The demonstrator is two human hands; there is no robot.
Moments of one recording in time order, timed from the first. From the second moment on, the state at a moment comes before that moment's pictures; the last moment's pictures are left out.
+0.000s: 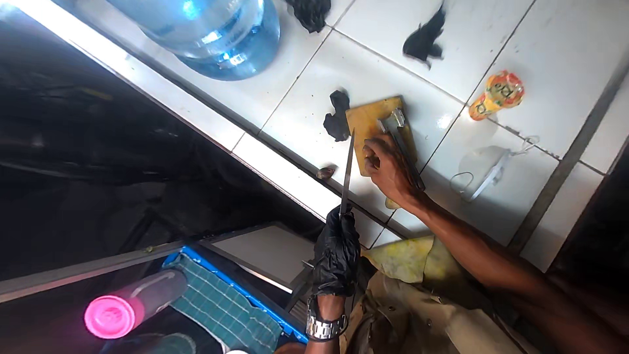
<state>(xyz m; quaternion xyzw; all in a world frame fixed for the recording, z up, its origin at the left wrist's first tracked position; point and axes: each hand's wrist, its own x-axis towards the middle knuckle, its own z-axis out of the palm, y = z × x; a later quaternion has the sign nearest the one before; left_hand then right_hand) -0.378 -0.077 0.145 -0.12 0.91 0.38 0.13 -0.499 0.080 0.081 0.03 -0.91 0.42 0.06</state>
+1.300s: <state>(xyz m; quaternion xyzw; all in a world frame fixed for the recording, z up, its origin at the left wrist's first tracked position) -0.403 -0.094 0.131 -0.04 0.96 0.23 0.16 -0.453 0.127 0.085 -0.09 -0.96 0.27 0.05</state>
